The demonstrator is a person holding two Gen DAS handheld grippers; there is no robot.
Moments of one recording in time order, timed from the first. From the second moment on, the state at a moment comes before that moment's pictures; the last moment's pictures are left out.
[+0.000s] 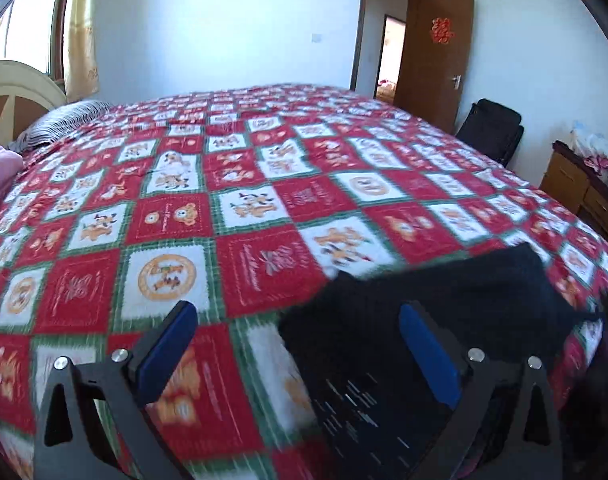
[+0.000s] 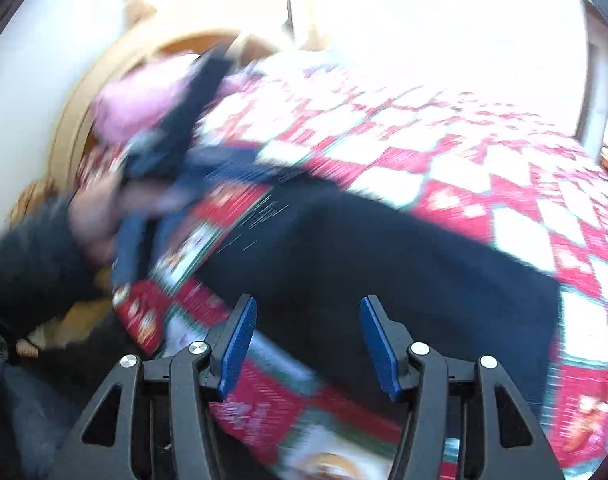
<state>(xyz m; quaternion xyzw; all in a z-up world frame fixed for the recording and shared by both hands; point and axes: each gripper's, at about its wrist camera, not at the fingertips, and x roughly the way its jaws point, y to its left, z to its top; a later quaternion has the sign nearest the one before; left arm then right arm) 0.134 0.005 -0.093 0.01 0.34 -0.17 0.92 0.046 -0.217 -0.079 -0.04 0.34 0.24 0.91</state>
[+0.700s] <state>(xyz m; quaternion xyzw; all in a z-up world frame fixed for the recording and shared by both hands) 0.111 -0.018 -0.143 -0.01 0.37 -0.19 0.91 0.103 -0.349 -0.136 0.17 0.42 0.10 0.89</state>
